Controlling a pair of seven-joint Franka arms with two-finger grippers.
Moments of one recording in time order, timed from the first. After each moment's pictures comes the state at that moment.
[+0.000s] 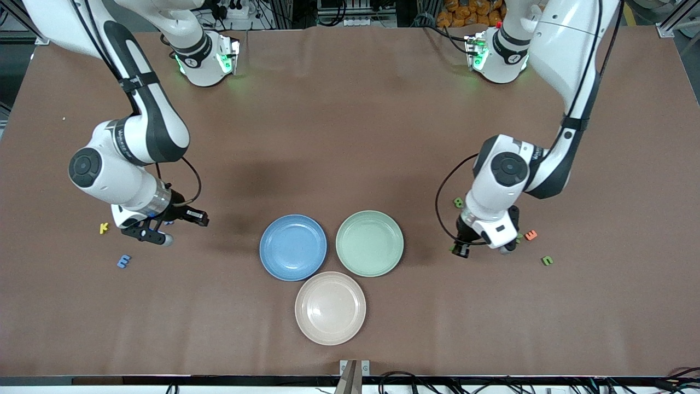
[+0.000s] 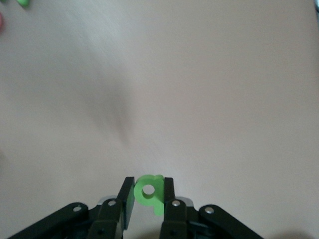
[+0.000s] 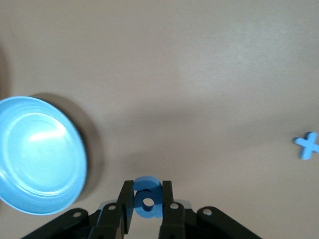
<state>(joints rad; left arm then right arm) -0.32 0.55 -0.08 -1.79 0.14 2.59 -1.71 -0.02 0.33 0.18 -1.97 0.14 2.34 0.36</state>
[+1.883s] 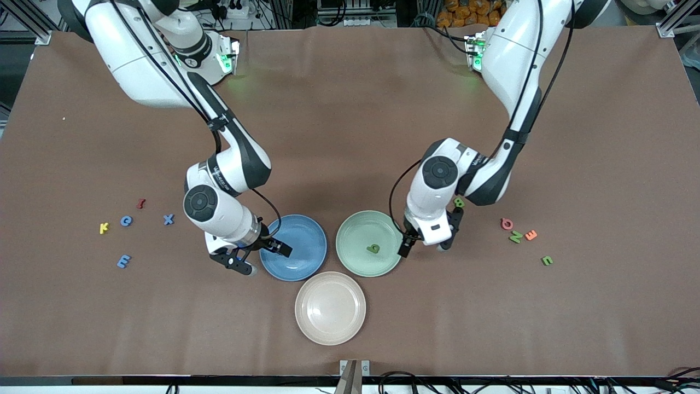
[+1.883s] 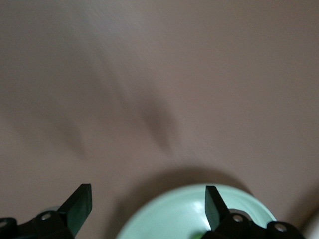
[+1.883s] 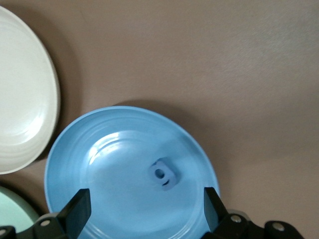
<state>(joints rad) -0.46 0.70 -0.08 -1.61 0.14 2.44 -1.73 0.22 0.71 0.20 -1.56 0.01 2.37 0.76</state>
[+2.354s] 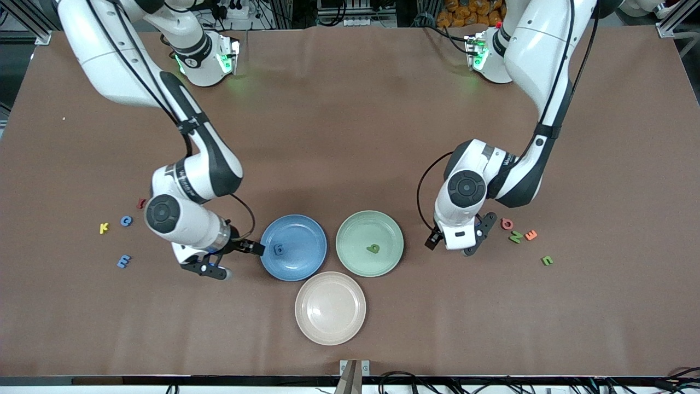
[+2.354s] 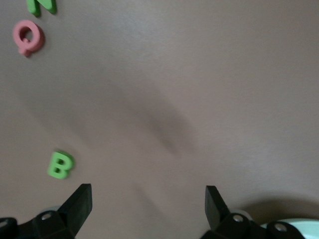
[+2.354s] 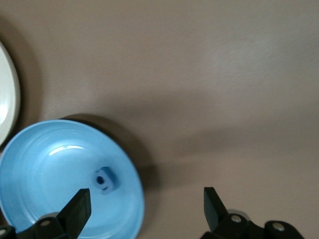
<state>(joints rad) -0.39 0.63 -0.08 -1.64 0.14 2.20 -1.43 0.12 0.66 0.20 -1.56 0.01 2.25 0.52</state>
